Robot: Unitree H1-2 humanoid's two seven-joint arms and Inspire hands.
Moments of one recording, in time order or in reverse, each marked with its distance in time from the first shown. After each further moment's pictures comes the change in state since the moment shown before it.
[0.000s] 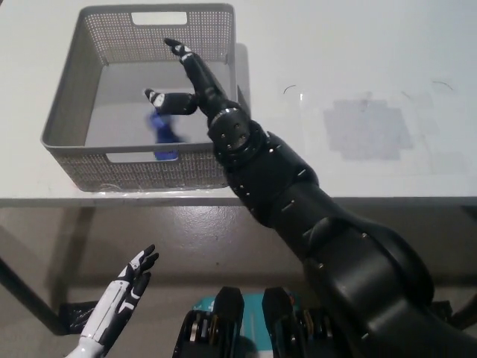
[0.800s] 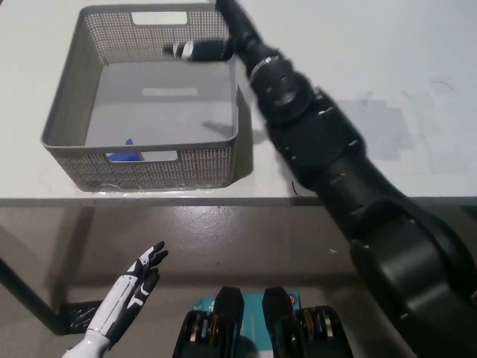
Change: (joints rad) left_arm -0.027 0.008 -0.021 0.015 0.023 0.002 -0.013; right_arm 0.067 -0.144 -0.021 -0.375 -0.010 0.027 0.079
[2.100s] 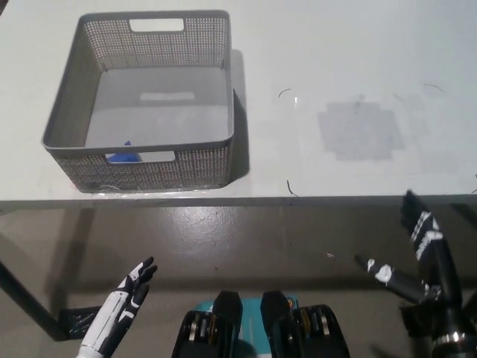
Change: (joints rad) left_arm 0.053 -0.028 0.045 0.026 -0.012 -0.009 0.004; right_arm 1.208 -0.161 -0.158 -0.966 0.196 -0.082 0.097
